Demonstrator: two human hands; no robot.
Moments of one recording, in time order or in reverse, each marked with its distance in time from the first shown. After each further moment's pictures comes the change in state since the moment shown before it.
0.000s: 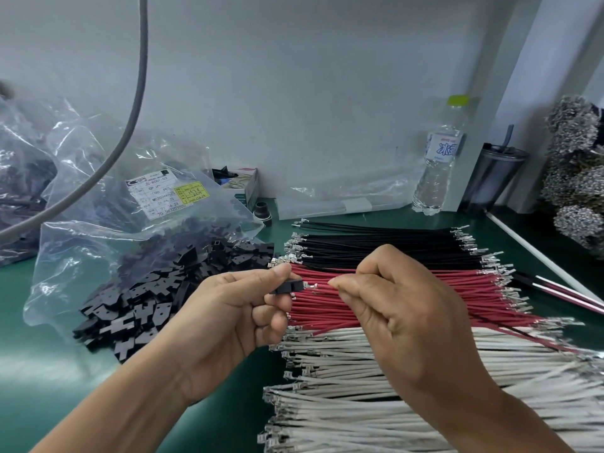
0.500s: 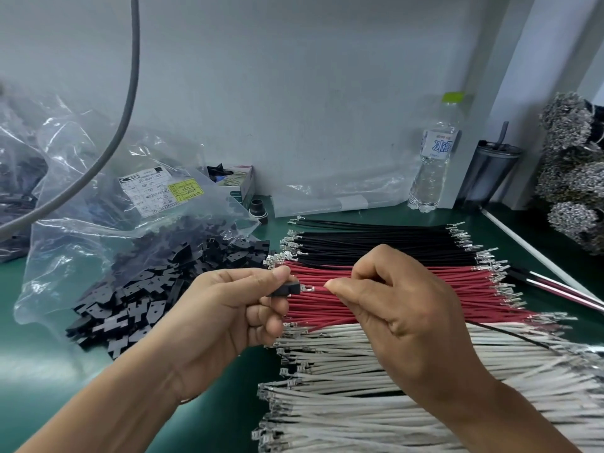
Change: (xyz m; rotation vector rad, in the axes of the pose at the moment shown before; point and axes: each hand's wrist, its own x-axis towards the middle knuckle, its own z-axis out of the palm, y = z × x) left_hand -0.001 -0.001 0.000 0.064 0.018 0.006; right_hand -0.002 0.011 -0.001 0.037 -0.003 -0.049
